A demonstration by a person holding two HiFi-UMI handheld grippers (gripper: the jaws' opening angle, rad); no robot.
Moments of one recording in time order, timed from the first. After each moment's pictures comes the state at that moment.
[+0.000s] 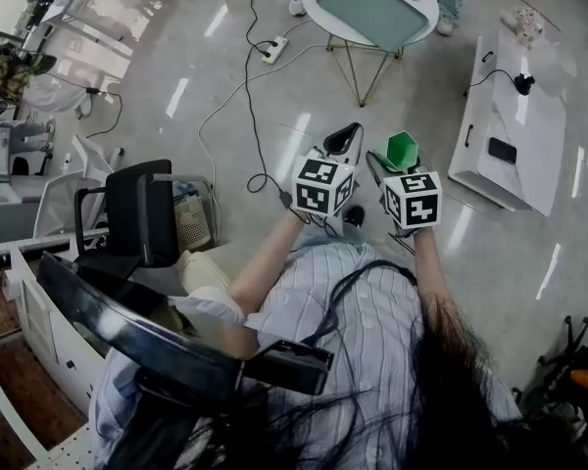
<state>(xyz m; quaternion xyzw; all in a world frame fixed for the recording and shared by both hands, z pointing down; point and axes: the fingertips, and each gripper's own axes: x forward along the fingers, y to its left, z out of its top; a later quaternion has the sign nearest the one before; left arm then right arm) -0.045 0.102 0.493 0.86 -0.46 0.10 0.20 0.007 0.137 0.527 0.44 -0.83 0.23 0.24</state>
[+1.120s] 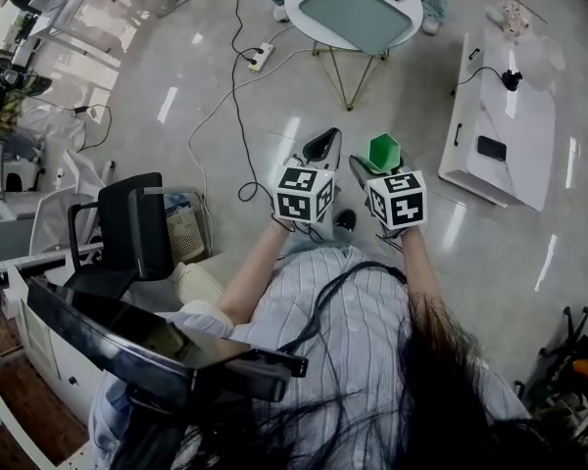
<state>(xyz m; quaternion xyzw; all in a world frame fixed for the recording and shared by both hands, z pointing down) -0.062 0.093 0.499 0.85 -0.47 0.11 0.20 -0.004 0.127 0.533 0.43 -0.84 0.24 0.24</state>
